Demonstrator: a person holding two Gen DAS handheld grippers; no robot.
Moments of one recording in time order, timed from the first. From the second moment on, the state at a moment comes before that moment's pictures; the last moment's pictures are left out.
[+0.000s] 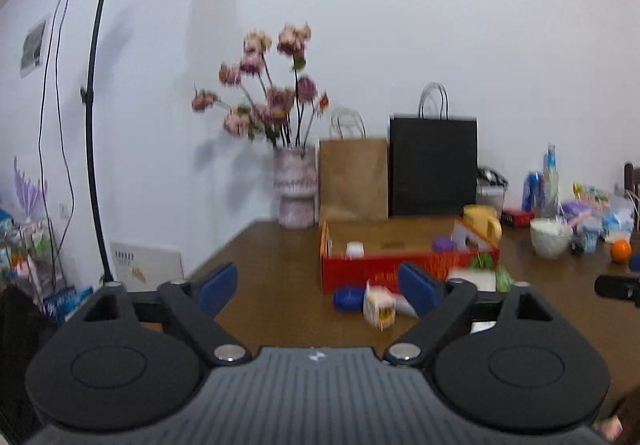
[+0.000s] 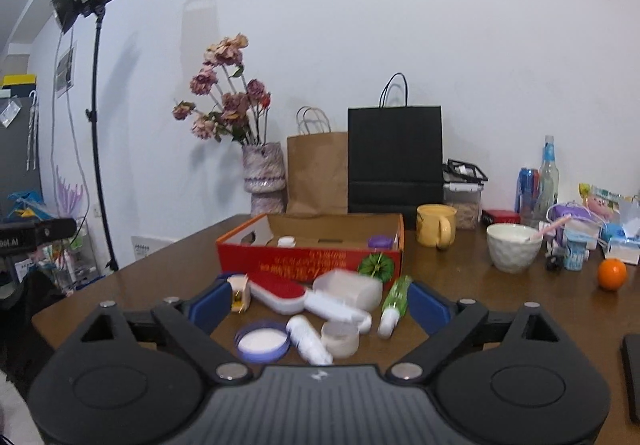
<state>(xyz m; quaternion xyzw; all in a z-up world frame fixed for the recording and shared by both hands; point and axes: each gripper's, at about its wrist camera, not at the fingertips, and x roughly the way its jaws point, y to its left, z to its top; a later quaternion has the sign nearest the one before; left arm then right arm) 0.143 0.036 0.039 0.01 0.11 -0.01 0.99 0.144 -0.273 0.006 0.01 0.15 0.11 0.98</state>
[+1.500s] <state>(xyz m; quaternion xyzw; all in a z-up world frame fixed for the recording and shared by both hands) 0.193 -0.038 -0.041 0.03 0.26 -0.08 0.96 0.169 -0.298 -0.057 0.05 0.23 0.08 0.97</state>
